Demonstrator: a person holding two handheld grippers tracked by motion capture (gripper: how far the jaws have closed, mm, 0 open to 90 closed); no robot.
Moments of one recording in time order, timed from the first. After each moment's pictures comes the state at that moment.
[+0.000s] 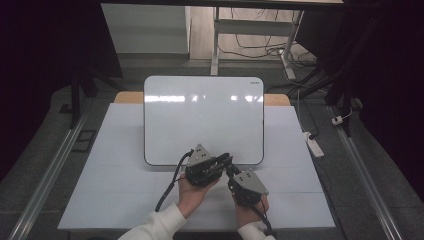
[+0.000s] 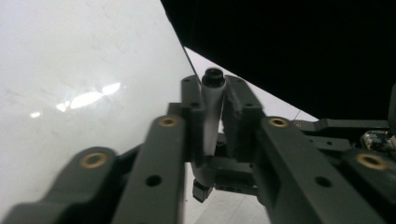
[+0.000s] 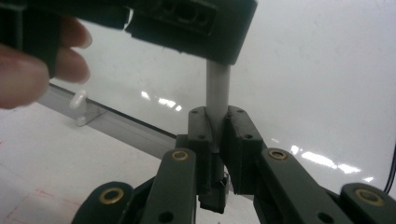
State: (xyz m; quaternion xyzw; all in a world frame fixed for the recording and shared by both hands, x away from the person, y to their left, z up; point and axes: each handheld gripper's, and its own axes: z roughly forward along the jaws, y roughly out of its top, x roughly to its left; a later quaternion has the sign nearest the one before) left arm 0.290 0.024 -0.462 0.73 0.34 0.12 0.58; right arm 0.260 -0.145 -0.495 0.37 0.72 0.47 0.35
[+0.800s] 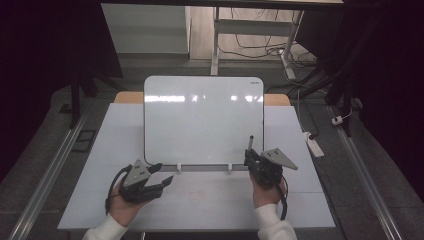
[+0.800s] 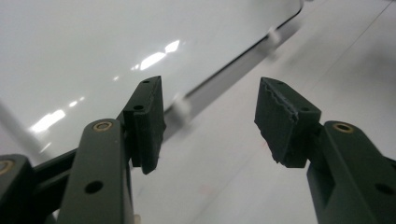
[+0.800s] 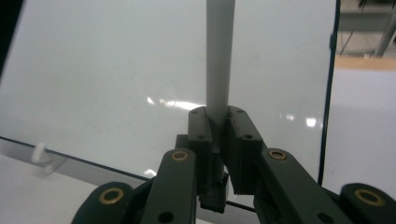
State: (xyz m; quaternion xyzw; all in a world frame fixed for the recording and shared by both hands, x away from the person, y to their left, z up) left arm 0.232 0.180 -0.481 0.79 0.36 0.21 0.44; right arm 0.307 -0.196 -0.462 0.47 0.68 0.48 0.28
